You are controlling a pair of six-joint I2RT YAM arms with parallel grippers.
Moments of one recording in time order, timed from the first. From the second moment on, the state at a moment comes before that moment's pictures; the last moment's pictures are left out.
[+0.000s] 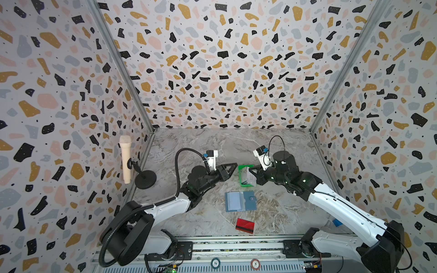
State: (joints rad) left arm -0.64 1.29 0.49 0.80 0.38 -0.94; right arm 0.68 1.12 0.96 -0.37 -0.27 0.19
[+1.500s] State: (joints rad) left arm -0.77 1.12 0.22 1.06 0.37 -0.98; right arm 0.67 0.97 0.51 0.21 -0.69 0.43
